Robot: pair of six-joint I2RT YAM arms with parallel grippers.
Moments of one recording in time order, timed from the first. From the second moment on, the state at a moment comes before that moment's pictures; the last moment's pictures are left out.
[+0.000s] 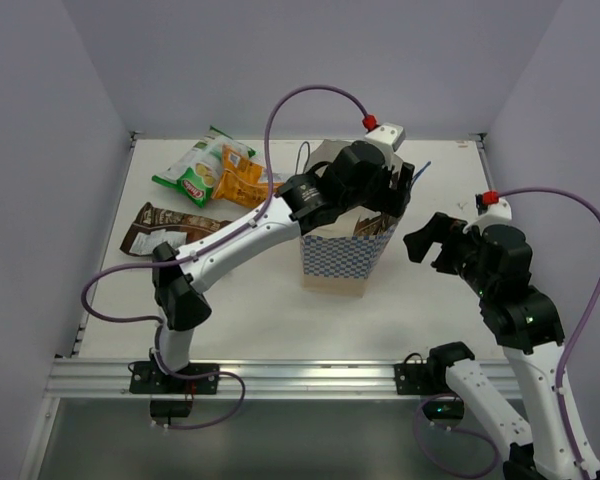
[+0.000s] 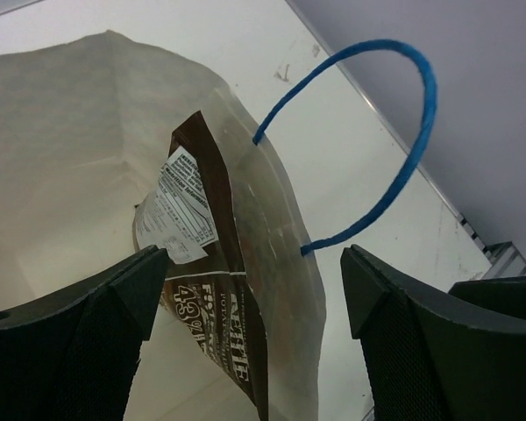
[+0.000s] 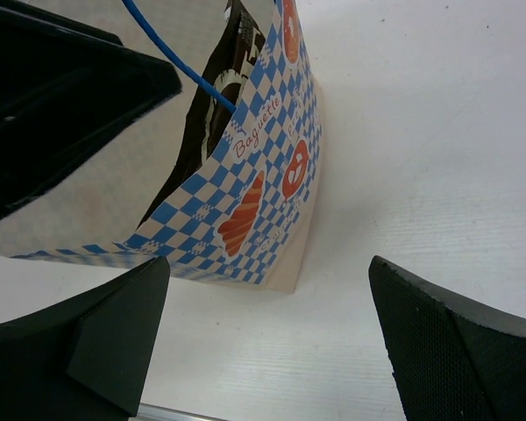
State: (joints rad) left arm -1.01 1.93 2.08 -0.55 -0.19 -0.40; right arm 0.24 0.64 1.03 -0.82 0.01 0.47
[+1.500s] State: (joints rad) left arm -0.97 2.06 2.10 -0.55 -0.12 -0.38; right arm 0.24 0.65 1.01 -0.83 0.01 0.48
